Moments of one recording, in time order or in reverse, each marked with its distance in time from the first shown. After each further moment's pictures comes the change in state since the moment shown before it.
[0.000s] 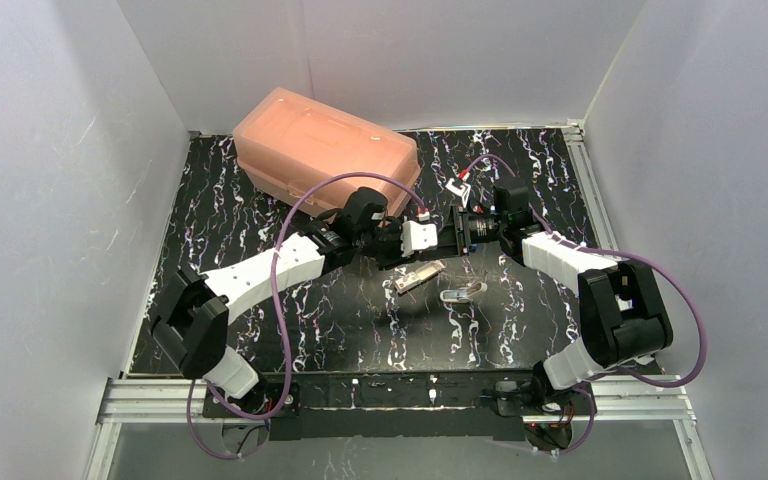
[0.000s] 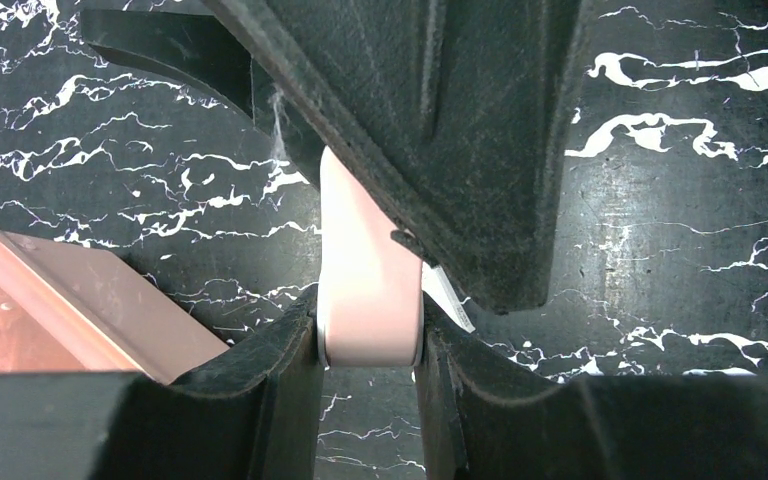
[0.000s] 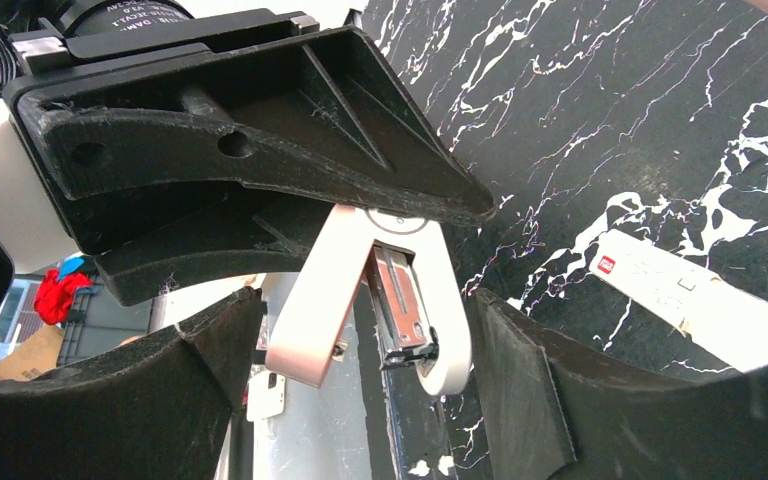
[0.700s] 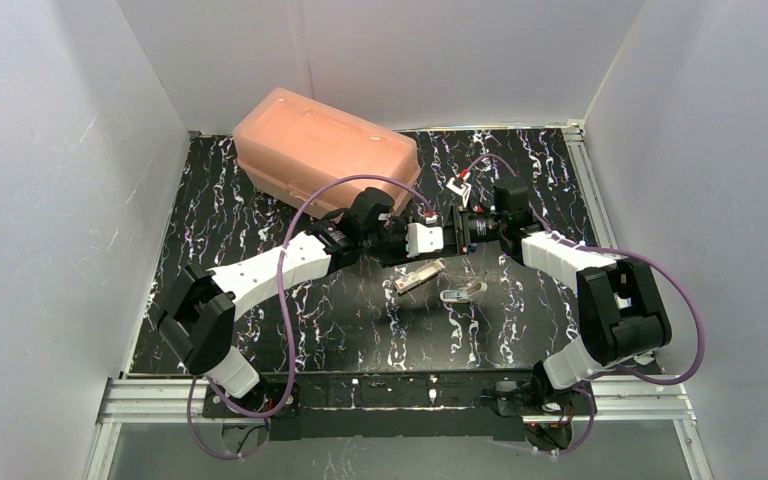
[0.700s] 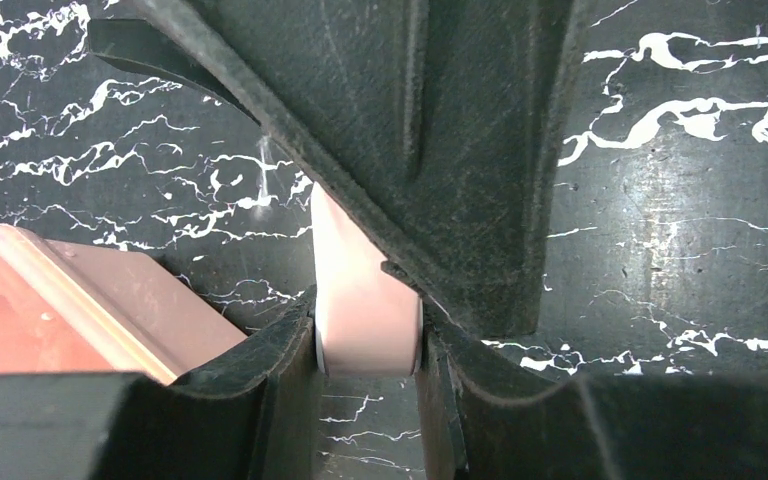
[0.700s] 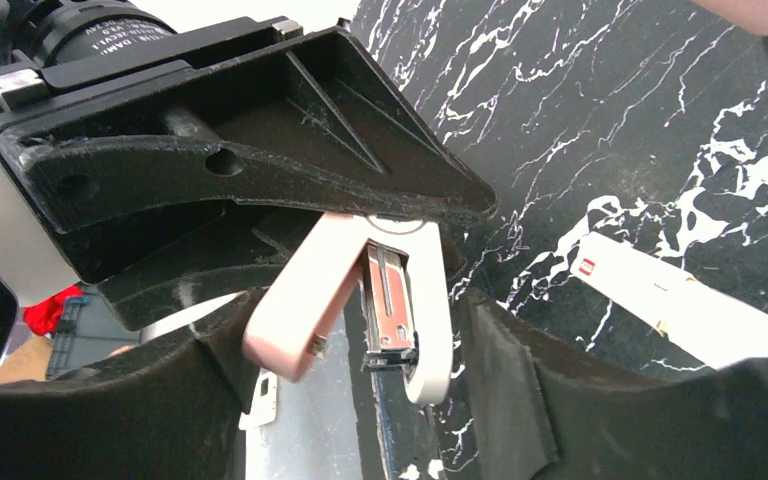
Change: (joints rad) left arm -0.019 0.032 0.025 0.008 -0.060 0.054; right arm -0.012 0.011 0.000 0.010 0.015 0.001
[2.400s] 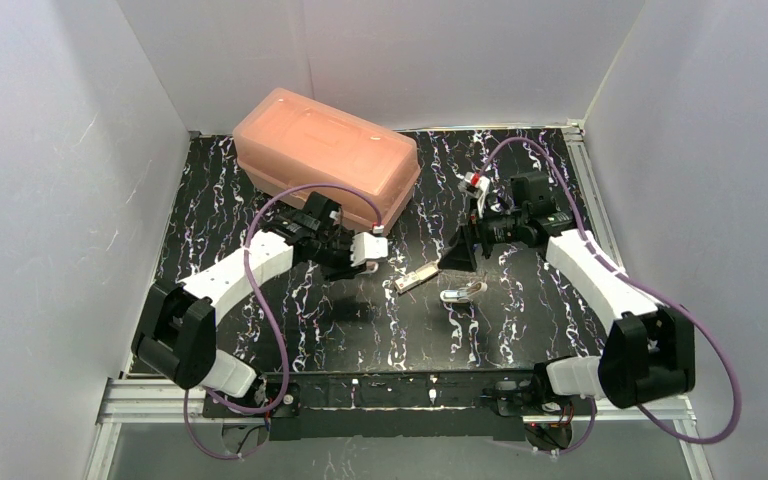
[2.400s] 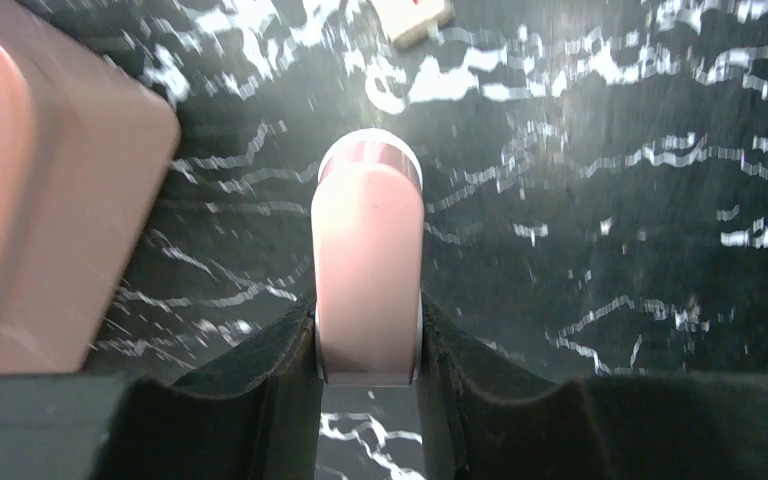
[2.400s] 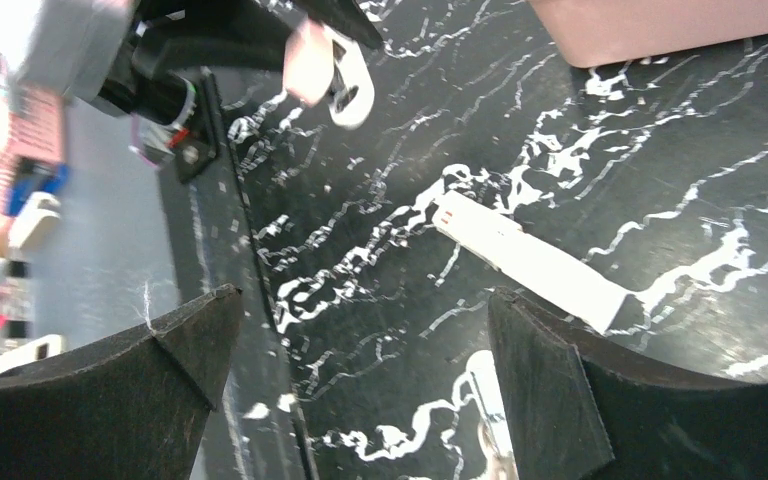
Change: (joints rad) left arm 0.237 -0.120 -0.122 -0.356 0.076 0.193; right arm -0.038 -0.190 0.152 -0.648 0.227 -0.760
